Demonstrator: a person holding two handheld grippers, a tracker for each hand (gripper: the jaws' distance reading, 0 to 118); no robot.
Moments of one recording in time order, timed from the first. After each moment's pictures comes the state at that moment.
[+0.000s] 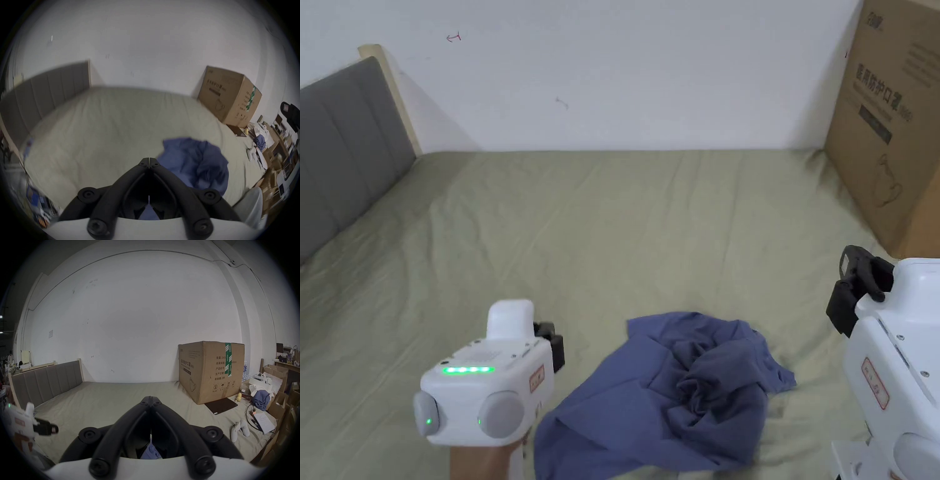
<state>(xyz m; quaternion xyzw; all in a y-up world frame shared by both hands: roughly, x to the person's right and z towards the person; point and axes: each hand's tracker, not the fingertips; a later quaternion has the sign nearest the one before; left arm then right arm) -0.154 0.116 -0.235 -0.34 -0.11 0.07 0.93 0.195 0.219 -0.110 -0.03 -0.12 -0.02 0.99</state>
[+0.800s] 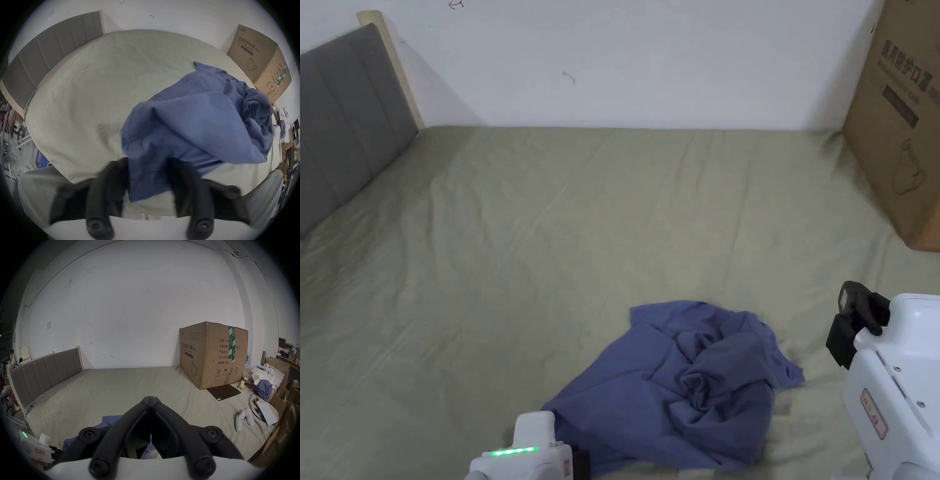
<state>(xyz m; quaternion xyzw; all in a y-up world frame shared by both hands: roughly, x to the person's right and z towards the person) -0.130 -0.004 -0.205 -0.51 -0.01 0.03 0.86 0.205 0.175 -0.131 -0.10 -0.11 -0.03 0.99</state>
